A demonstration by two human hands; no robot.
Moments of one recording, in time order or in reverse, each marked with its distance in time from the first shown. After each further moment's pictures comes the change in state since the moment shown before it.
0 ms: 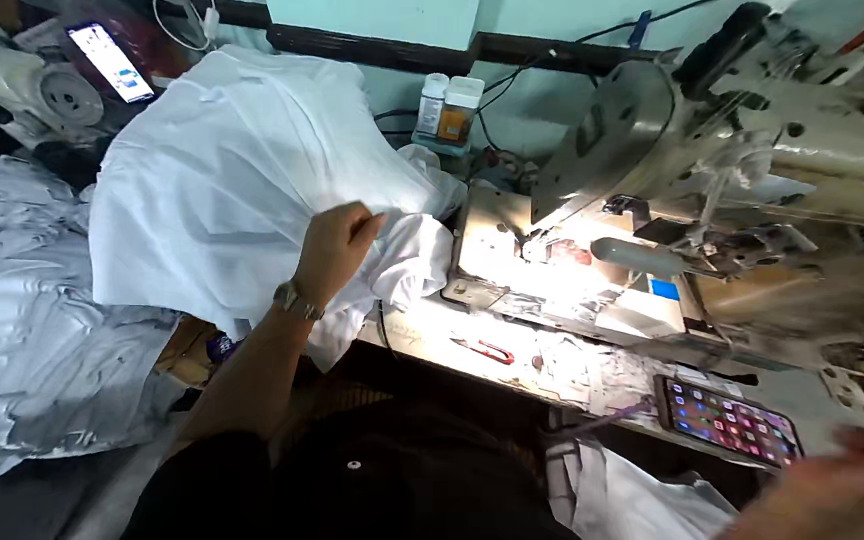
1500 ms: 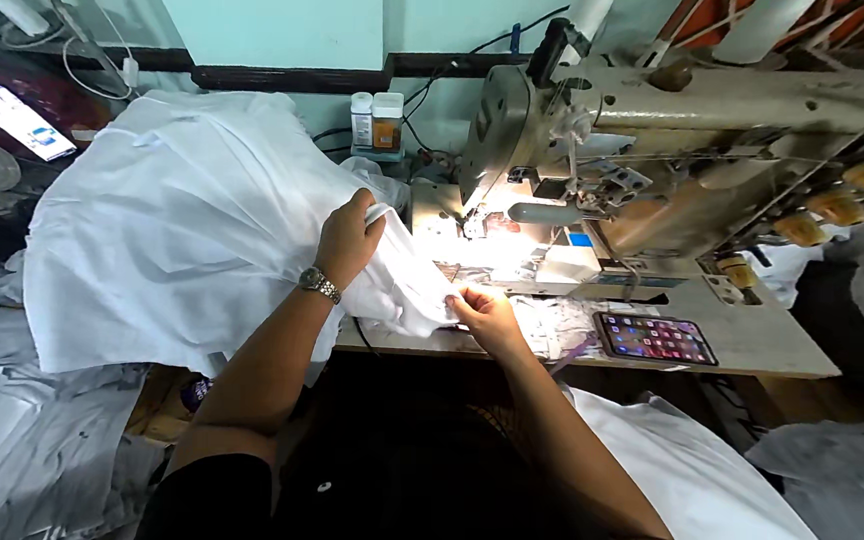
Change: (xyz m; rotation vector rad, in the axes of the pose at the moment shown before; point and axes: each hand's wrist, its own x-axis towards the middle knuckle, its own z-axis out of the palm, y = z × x) left_hand 0.040 0.035 0.048 -0.043 -0.119 0.094; right_hand -0.098 -0.011 0.193 0.019 -0.840 0.208
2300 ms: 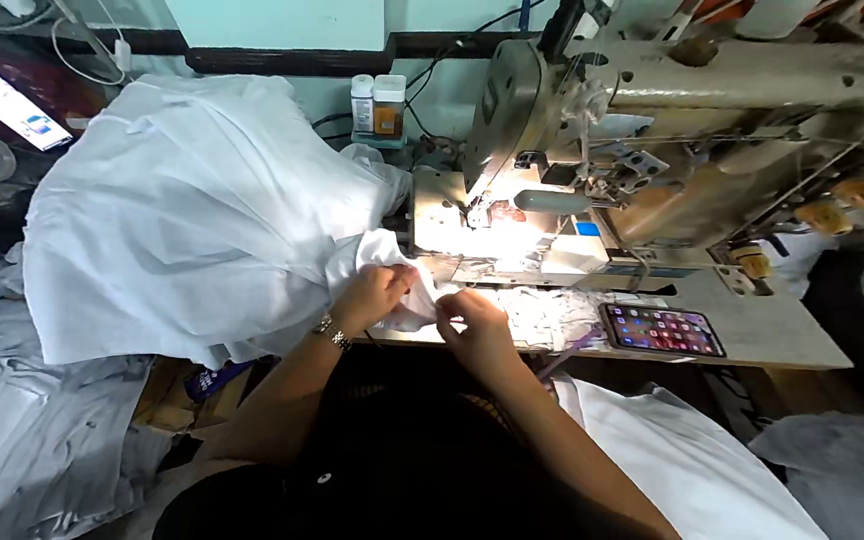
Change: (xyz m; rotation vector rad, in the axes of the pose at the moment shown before) left_hand -0.078 0.005 0.038 -0.275 -0.466 -0.090; right_hand -0.031 -0.019 0.027 -0.506 0.121 -0.495
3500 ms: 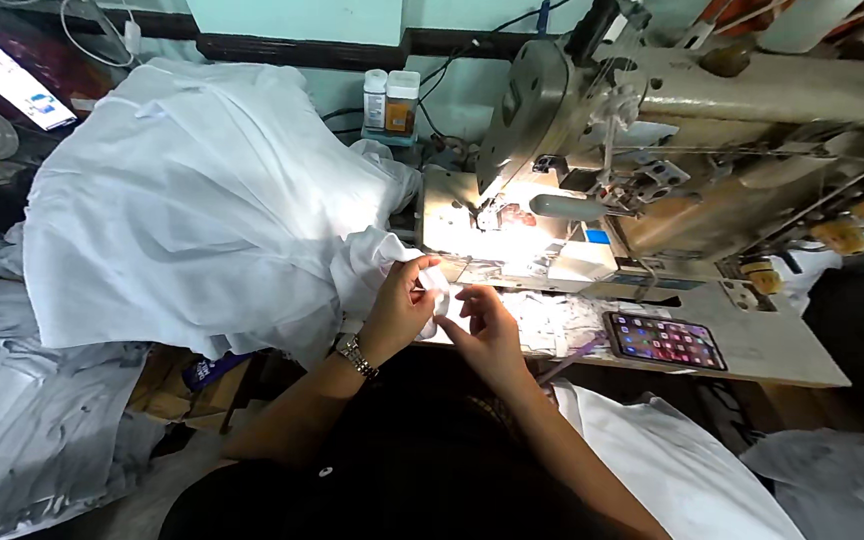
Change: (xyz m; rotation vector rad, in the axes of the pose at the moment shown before) left_hand -0.013 0.028 0.038 -0.417 0.307 0.071; right_hand -0.008 0.003 -0.002 0.281 0.020 0.229
